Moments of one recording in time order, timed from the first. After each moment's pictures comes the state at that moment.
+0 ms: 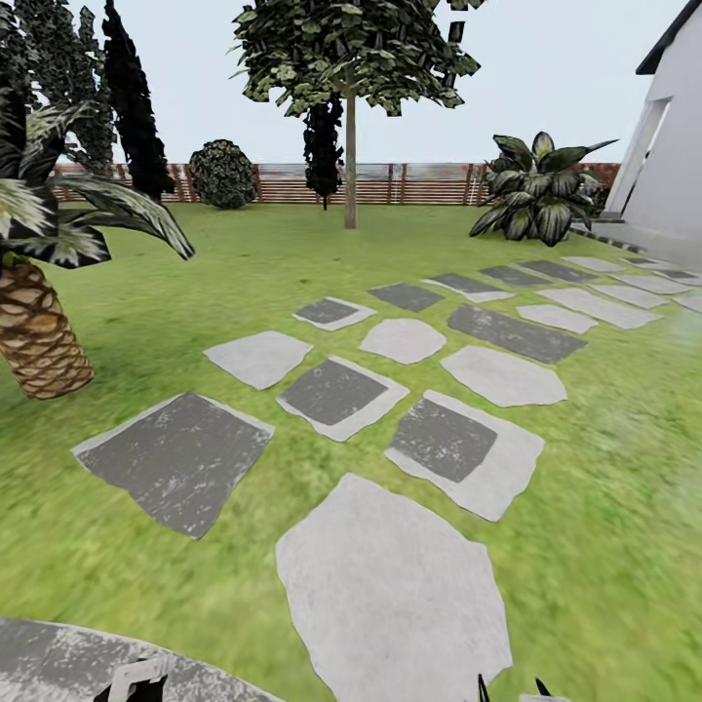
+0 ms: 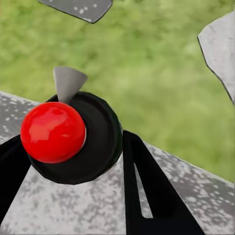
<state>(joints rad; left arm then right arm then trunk) -0.26 0.14 0.35 -0.36 -0.11 -0.34 -0.12 -0.28 -0.04 0.00 -0.08 0.02 -0.87 -0.12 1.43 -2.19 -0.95</state>
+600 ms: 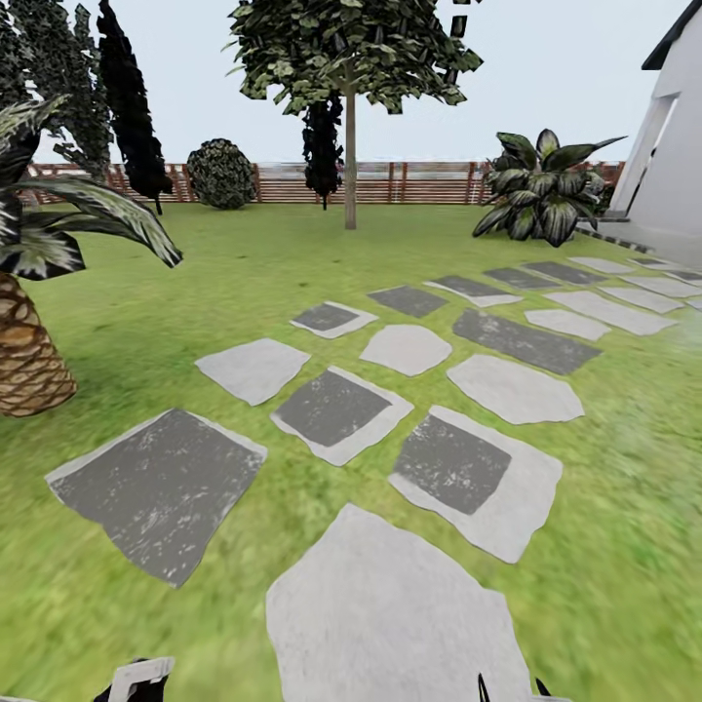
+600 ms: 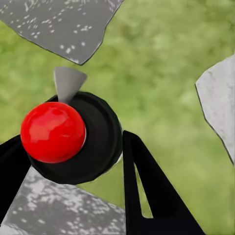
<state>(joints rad) -0.26 0.14 0.35 -0.36 -0.11 -0.34 -0.12 -0.28 -0.04 0.00 -0.08 0.02 -0.87 -0.12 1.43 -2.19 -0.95</state>
